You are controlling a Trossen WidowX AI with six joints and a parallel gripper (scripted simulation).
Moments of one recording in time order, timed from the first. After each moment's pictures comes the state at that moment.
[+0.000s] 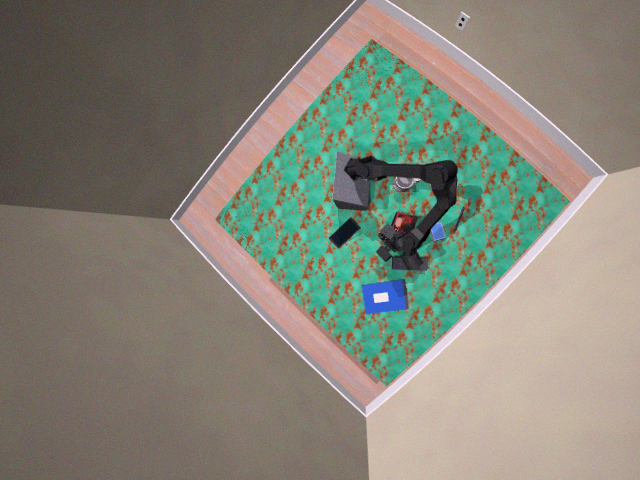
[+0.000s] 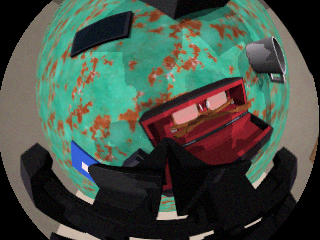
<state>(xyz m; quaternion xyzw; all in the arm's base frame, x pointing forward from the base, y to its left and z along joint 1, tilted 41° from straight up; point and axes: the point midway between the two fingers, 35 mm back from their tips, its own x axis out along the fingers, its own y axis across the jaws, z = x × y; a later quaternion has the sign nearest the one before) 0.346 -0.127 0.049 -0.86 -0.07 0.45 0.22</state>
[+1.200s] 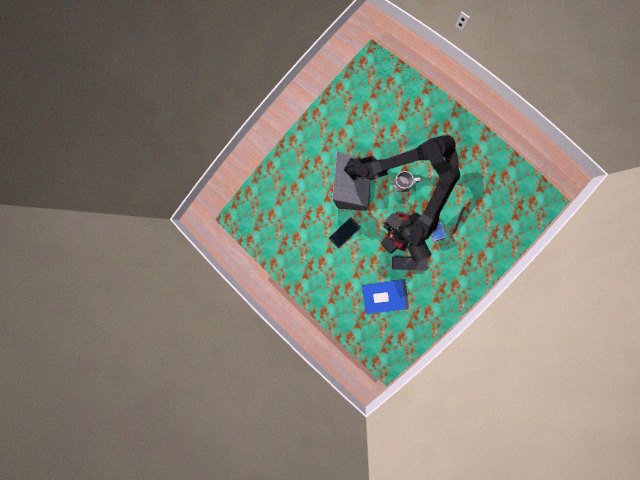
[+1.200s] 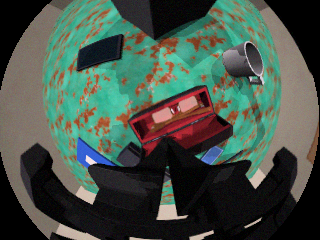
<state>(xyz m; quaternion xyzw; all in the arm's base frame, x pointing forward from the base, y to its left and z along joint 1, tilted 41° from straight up) 0.300 -0.107 0.099 -0.86 -0.07 0.46 0.22</state>
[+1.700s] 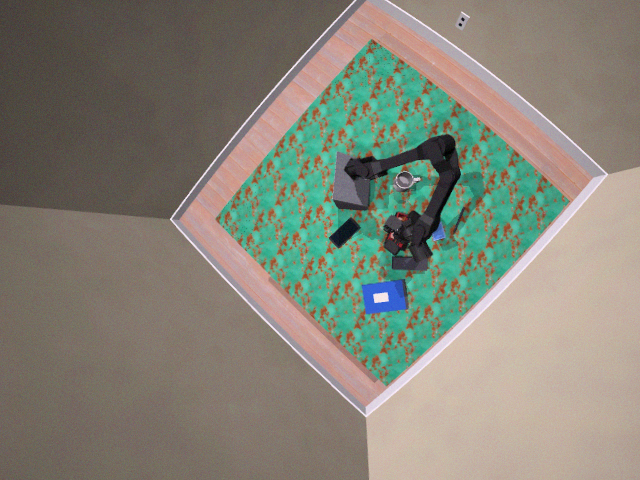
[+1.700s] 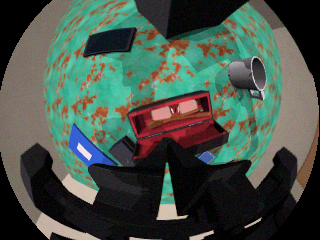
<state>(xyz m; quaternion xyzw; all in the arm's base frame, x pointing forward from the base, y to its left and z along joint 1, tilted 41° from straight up) 0.300 -0.107 0.103 -0.87 -0.10 0.45 0.16</state>
